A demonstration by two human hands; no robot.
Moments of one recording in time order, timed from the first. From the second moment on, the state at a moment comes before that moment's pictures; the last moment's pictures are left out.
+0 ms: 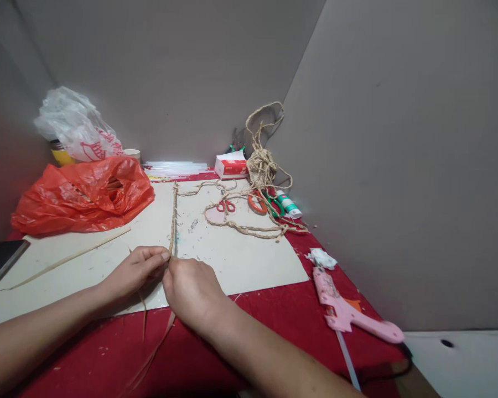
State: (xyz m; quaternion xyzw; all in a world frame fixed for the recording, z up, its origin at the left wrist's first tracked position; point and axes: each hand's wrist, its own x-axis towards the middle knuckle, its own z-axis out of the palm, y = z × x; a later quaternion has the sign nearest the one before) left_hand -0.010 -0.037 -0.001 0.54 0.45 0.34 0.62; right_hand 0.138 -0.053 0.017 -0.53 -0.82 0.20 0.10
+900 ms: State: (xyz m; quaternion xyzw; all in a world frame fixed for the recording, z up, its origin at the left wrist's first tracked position) left_hand -0.022 -0.033 0.009 0.61 0.44 0.27 0.61; right_hand 0.153 -0.020 0.022 -0.38 -0.74 0.53 0.14
